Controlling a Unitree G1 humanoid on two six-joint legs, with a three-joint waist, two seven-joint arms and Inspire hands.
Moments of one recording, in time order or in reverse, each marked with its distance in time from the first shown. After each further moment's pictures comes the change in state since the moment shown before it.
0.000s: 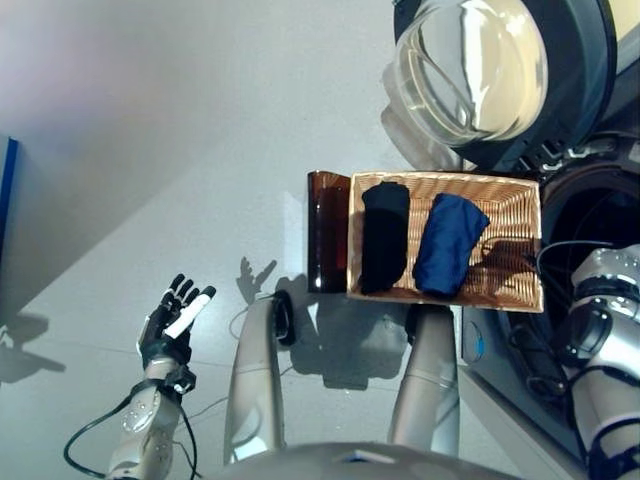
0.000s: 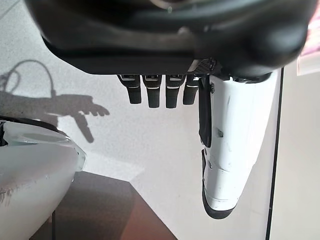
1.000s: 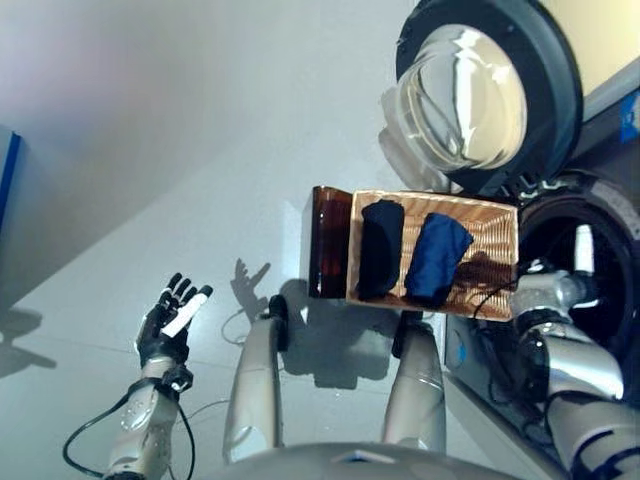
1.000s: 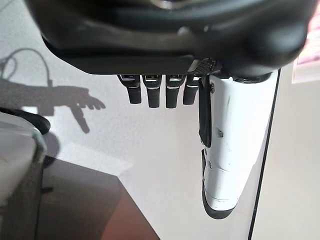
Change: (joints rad) left arm -0.043 -0.003 0.016 0.076 0.002 -0.029 -0.048; right arm 0.171 0.210 0.373 0.084 -0.381 0.313 0.217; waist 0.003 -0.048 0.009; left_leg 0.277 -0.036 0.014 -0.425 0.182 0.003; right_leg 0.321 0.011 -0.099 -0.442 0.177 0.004
